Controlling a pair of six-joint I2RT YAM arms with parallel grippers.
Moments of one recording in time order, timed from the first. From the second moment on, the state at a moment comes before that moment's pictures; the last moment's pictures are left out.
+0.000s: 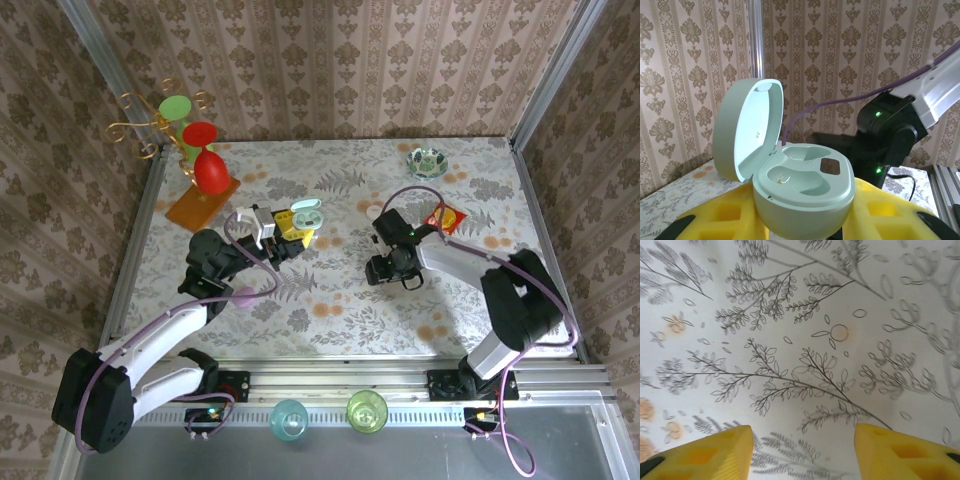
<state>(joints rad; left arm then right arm) -0.54 1.01 0.52 0.71 0.68 -0.13 0.51 1.58 0.95 -0.63 -0.06 0.33</state>
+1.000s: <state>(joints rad) -0.54 1.00 0.52 0.66 0.68 -0.12 0.57 1.88 1.12 -0.27 -0.22 0.65</state>
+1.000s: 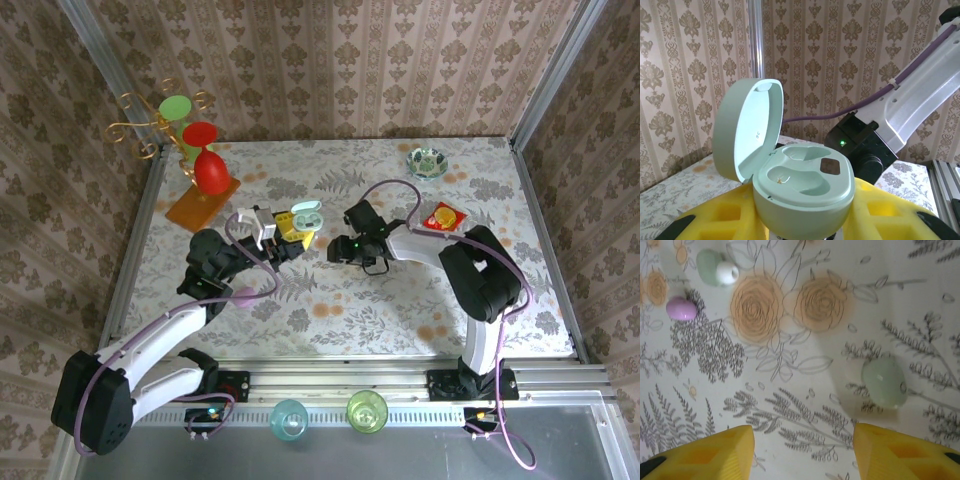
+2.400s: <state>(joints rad) -0.54 0.94 0.52 0.60 0.68 -0.10 0.64 2.14 1.58 -0.75 0.26 0.29</state>
